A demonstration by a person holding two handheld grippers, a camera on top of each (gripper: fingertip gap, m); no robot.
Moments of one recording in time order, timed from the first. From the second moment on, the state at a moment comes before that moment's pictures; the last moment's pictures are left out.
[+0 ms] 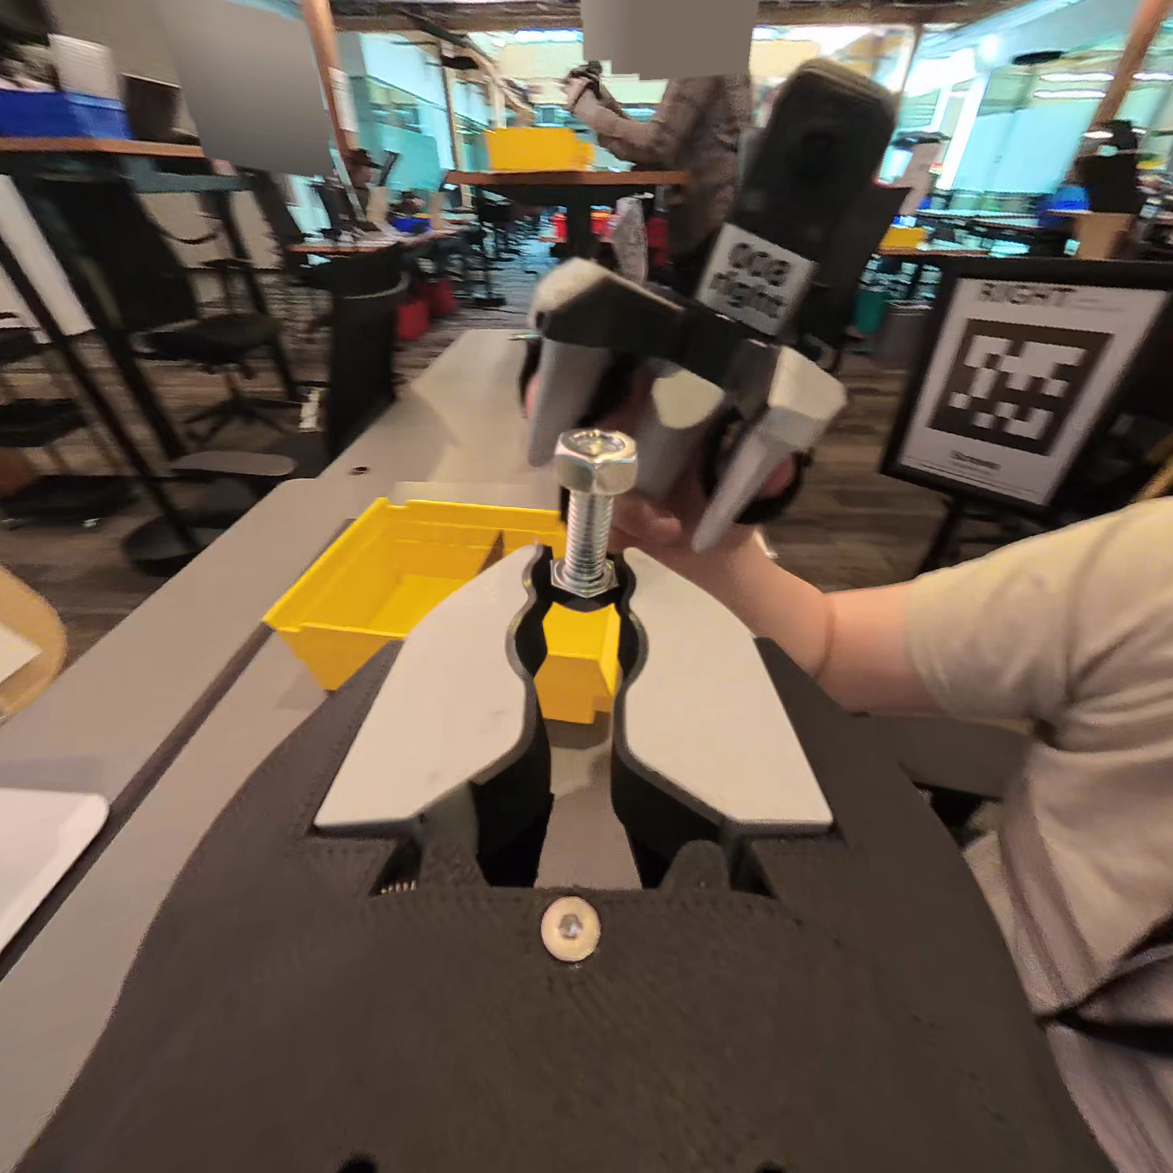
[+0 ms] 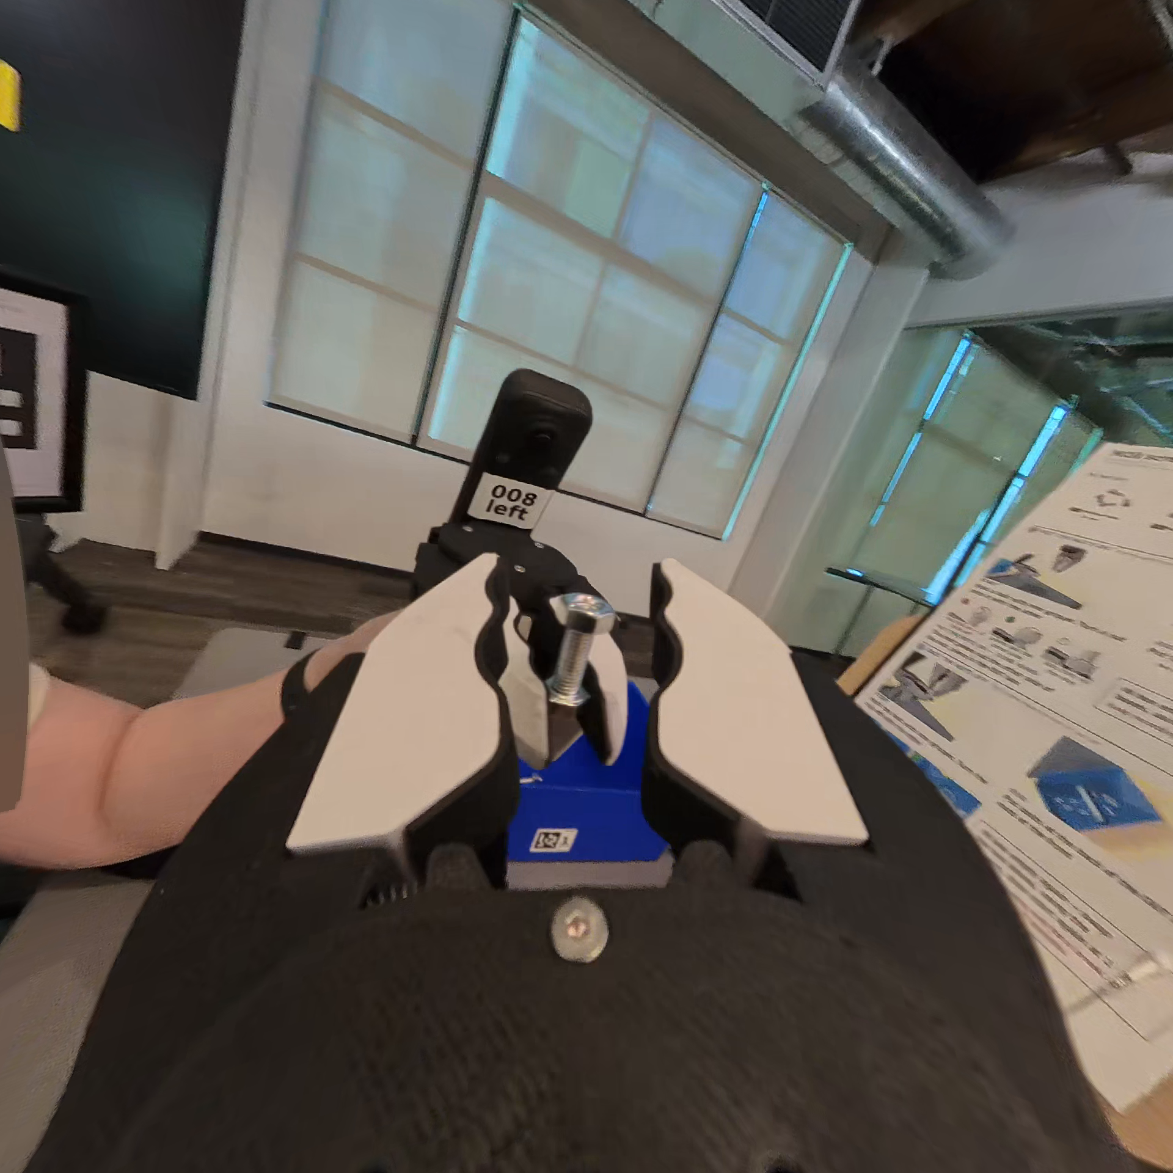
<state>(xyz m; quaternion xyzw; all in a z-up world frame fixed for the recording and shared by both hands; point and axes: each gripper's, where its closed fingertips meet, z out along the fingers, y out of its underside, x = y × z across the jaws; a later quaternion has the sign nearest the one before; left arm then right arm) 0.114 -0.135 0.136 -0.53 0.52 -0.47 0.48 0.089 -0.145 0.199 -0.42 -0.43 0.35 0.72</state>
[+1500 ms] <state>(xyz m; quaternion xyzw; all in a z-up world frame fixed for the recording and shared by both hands) 0.123 -0.190 0.124 -0.48 0.61 -0.52 0.36 0.092 -0.179 0.181 -0.37 -0.52 0.57 0.52</state>
